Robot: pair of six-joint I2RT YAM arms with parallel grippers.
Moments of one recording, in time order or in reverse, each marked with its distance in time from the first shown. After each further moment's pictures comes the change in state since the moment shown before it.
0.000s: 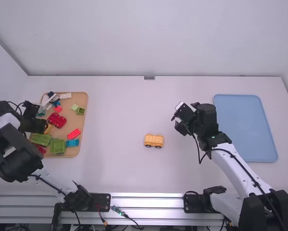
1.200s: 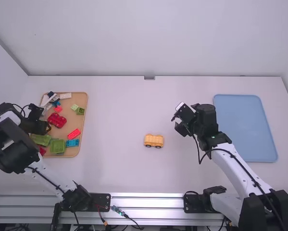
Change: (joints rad) left arm 0.017 0.147 0.094 -0.077 0.040 0.051; right arm 0.000 0.000 0.000 -0.023 0.000 0.025
